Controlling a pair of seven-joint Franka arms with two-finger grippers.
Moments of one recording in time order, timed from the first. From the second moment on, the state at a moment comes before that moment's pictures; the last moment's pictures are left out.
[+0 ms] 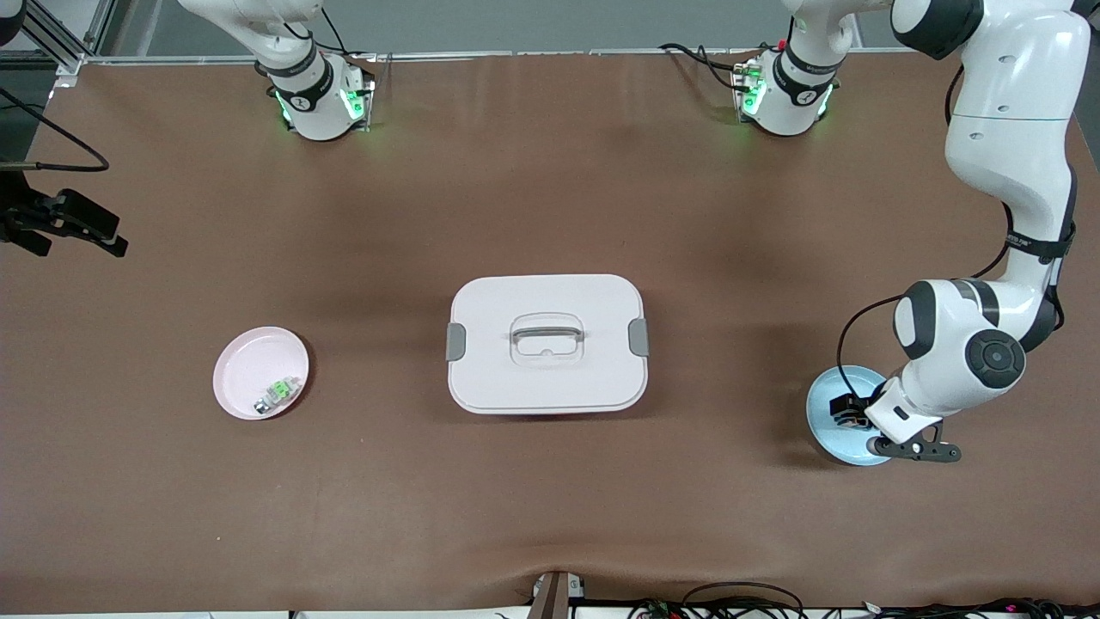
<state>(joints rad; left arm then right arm) 0.10 0.72 -0.10 -1.61 0.14 2.40 0.06 -0.09 0.01 0.06 -1.54 0.02 1.61 -0.01</state>
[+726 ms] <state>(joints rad) 0.11 0.74 -0.10 -1.61 0.14 2.43 0.14 -0.09 0.01 0.05 -1.54 0.02 1.61 -0.01</state>
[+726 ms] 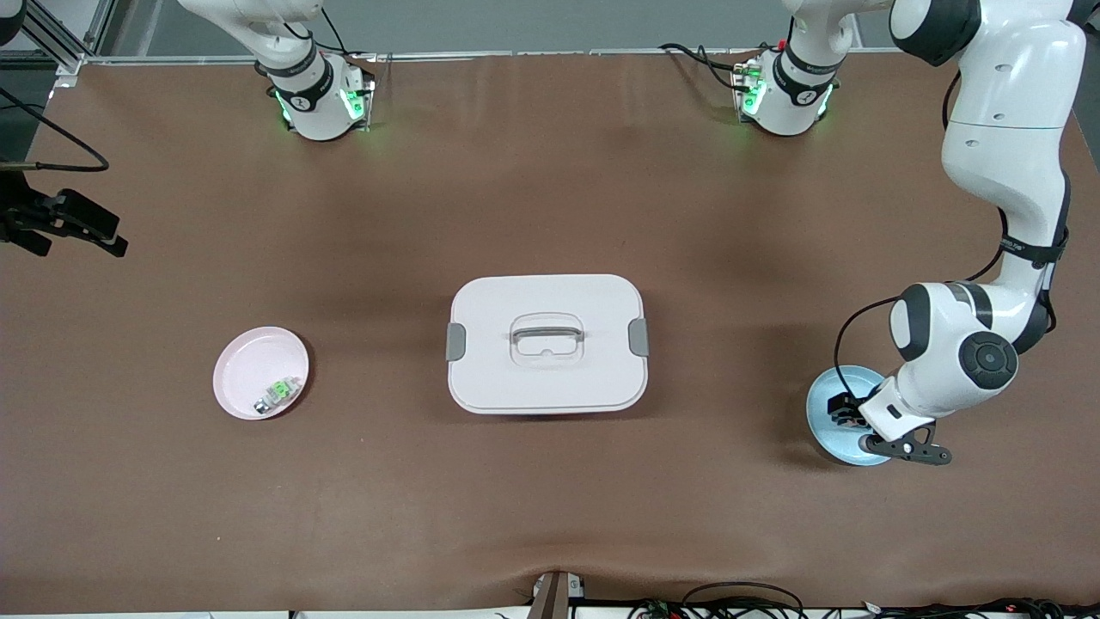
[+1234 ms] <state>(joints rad) 0.14 0.74 -0.10 -1.61 0.14 2.43 0.18 -0.09 0.01 0.05 -1.54 0.02 1.61 -0.01</state>
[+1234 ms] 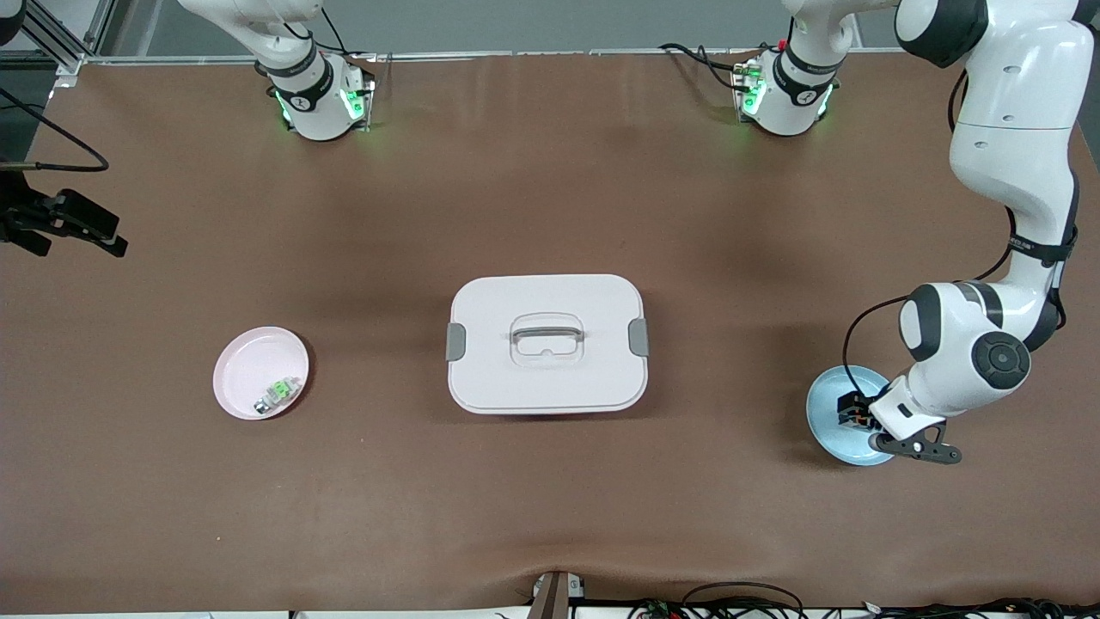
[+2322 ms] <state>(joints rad) 0.13 0.76 -0.11 -1.60 0.14 2.43 0.18 -0.09 0.01 0.05 -1.54 0.02 1.61 -0.01</state>
